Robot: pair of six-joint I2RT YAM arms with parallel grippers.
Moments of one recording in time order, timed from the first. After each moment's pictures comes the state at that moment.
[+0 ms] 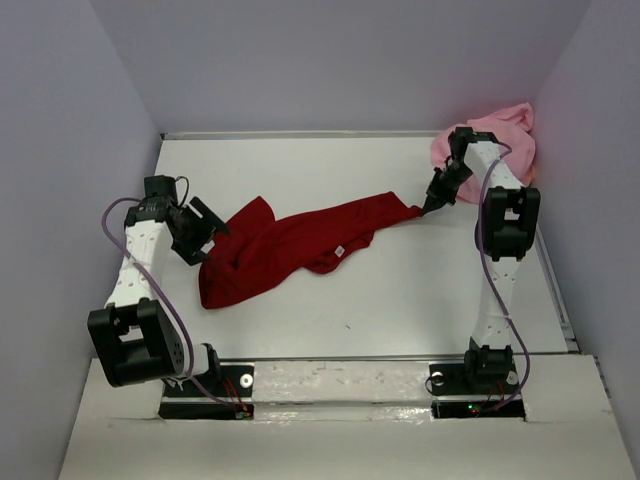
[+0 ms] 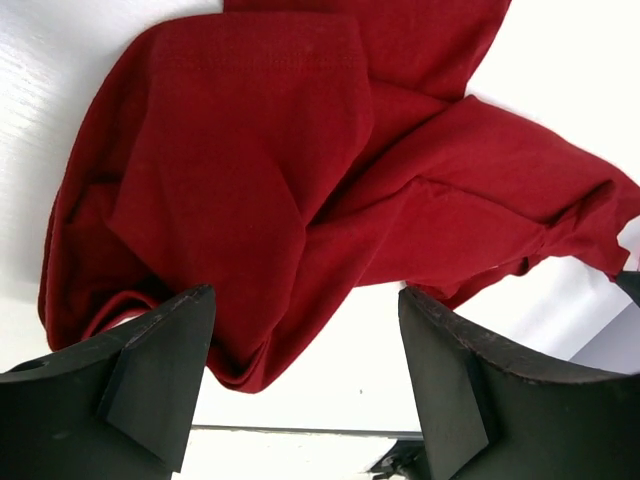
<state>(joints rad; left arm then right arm) 0.16 1.34 1.08 -0.86 0.24 -0.67 -0.02 2.36 2.11 -1.26 -0.34 0.47</state>
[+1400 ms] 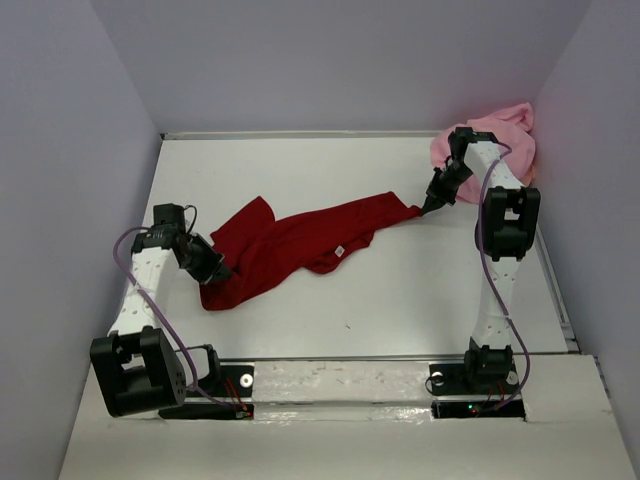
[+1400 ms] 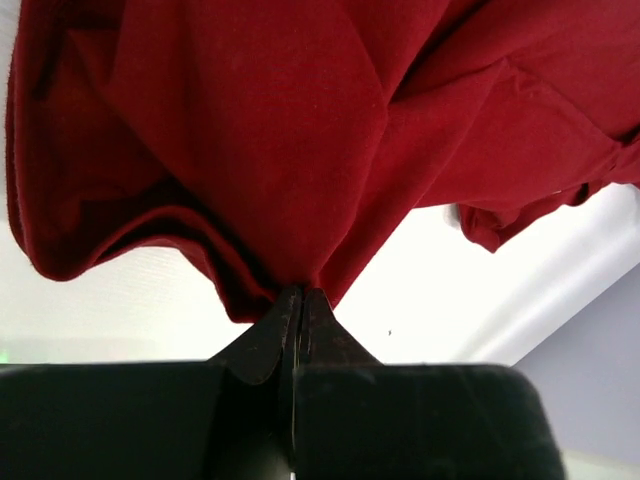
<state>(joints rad) 0.15 1.18 0.85 -0.90 0.33 -0.67 -0.02 2.36 2.11 -1.26 -0.35 0.47</state>
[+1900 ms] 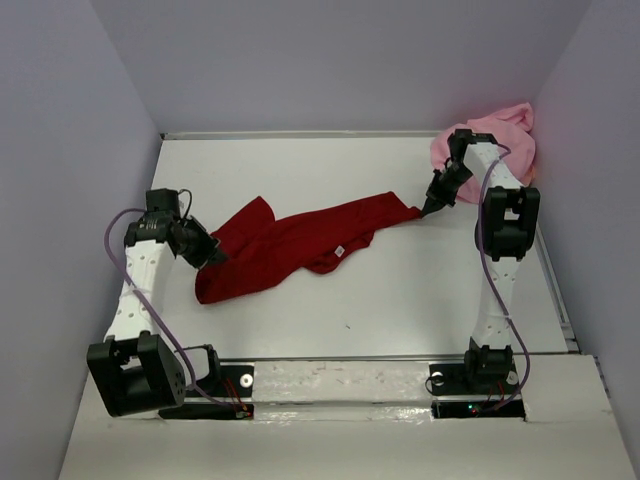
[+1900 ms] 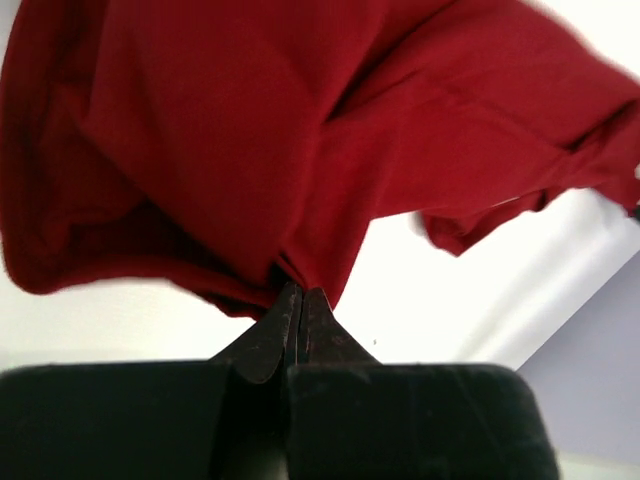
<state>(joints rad) 0.14 1.18 0.93 -0.92 0.31 -0.66 -0.02 2.36 2.10 -1.25 -0.35 0.46</state>
